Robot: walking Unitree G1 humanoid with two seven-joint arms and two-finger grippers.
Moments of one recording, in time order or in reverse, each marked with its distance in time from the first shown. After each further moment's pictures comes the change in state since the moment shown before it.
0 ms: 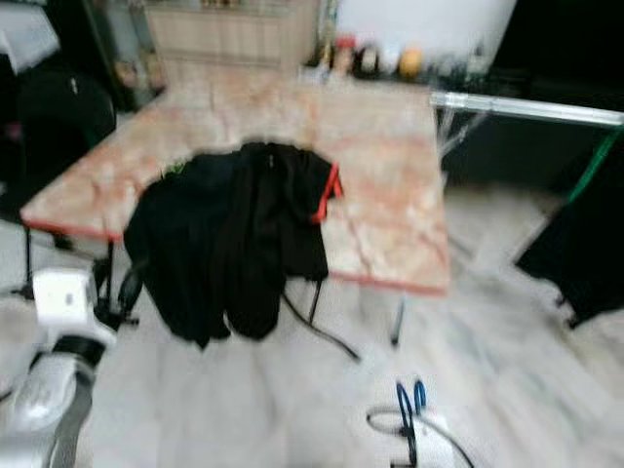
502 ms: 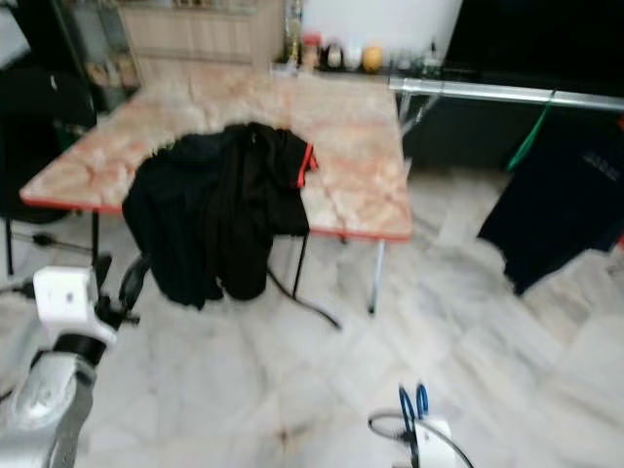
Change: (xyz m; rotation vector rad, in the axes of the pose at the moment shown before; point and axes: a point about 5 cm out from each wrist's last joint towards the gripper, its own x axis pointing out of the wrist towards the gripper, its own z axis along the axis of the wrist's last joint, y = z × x) left arm 0.000 -0.001 -0.002 0.003 0.005 -0.004; right arm -0.001 -0.002 -0.004 -0.001 0.011 -0.008
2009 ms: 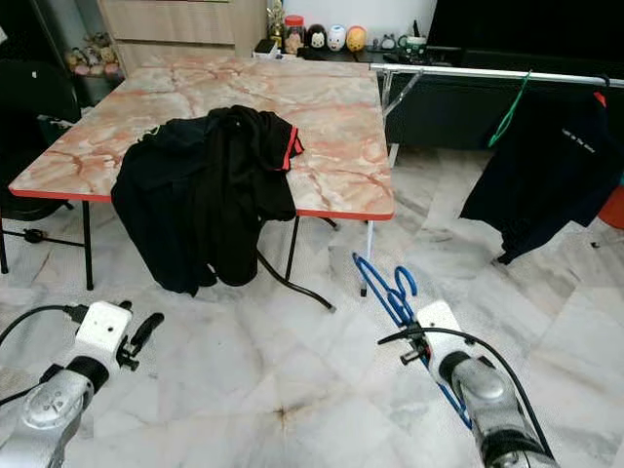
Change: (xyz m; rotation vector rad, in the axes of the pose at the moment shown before) left arm 0.009 0.011 -0.066 0.278 0.258 -0.301; right arm -0.019 -0.036 0.167 -0.593 -0.450 0.405
